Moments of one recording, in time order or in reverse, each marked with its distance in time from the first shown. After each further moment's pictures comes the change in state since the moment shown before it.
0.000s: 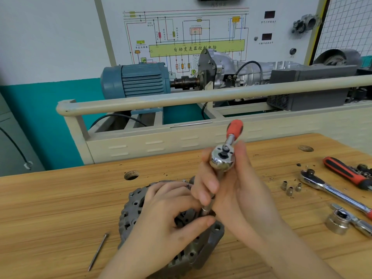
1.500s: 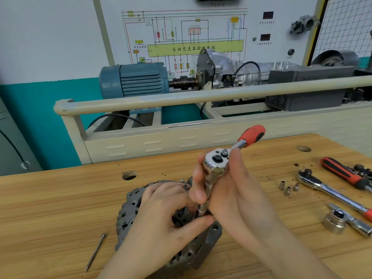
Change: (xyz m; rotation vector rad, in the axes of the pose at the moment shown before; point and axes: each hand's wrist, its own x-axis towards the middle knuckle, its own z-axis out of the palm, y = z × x) left_hand 0.000 0.003 0.000 0.022 0.013 -0.045; right_hand 0.000 0.001 0.001 0.025 -0.025 -0.036
